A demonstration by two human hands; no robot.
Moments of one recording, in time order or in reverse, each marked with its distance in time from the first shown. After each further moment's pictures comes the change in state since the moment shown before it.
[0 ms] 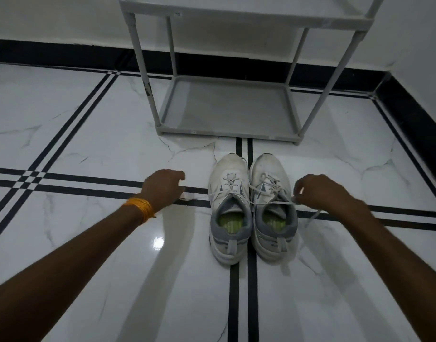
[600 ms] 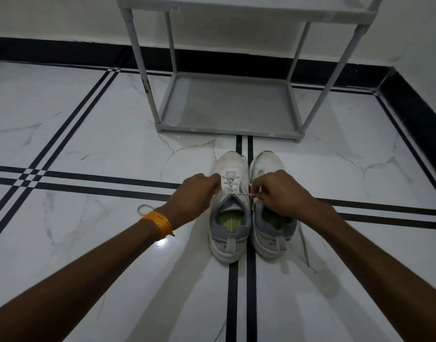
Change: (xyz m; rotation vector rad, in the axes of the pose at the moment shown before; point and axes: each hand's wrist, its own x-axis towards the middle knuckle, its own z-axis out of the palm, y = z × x) left_hand -0.027 0.064 0.007 -0.131 0.063 0.338; right_hand -0.006 -0.056 0.018 0.162 0.162 -0.511
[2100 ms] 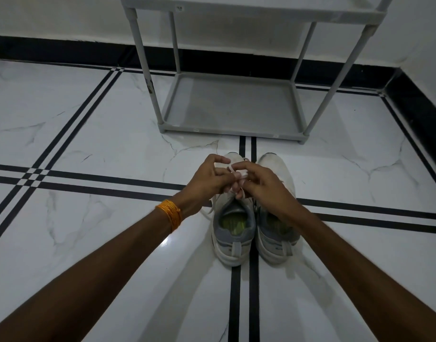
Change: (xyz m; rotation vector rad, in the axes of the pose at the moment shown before) left_hand 0.021 0.025 -0.021 -1.221 0.011 -0.316; right_hand 0.013 -0.027 0.013 0.894 0.076 0.056
